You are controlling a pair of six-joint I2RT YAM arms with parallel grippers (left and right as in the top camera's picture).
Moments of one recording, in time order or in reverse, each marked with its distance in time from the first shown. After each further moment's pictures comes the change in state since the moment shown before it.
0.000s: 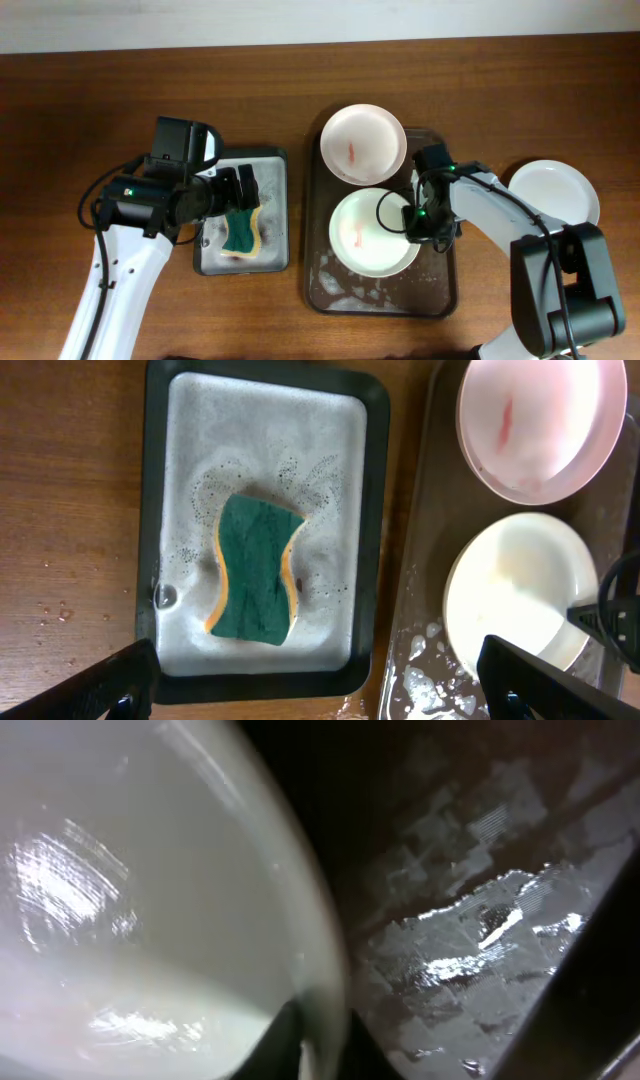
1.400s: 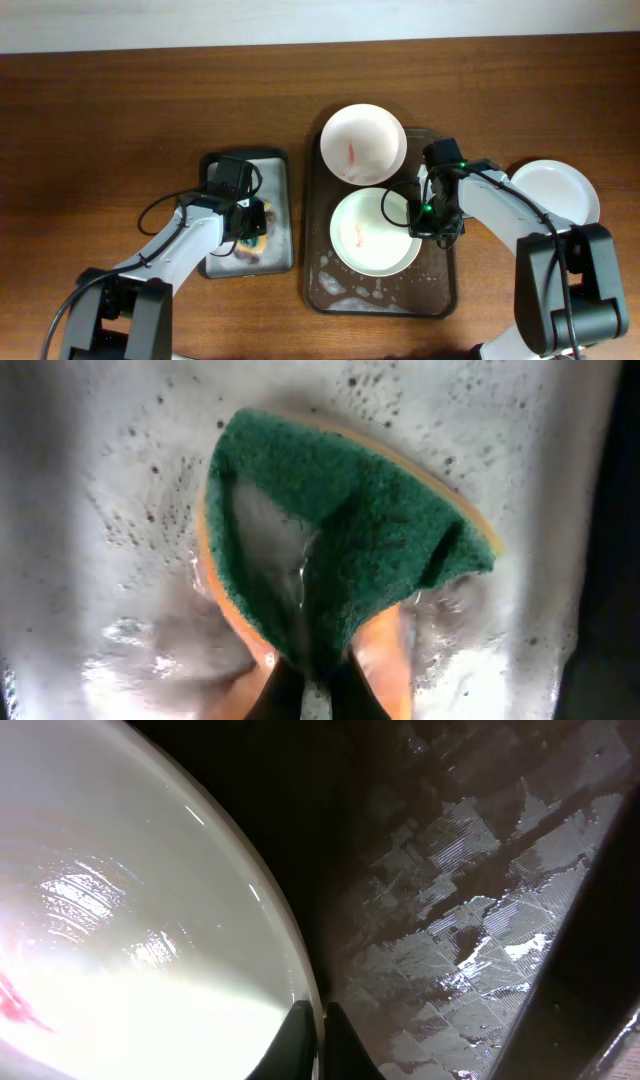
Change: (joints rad) left arm -0.059 0.320 -0.432 0.552 -0.079 0.005; right arm -0.053 -0.002 0.006 0.004 -0.039 0.010
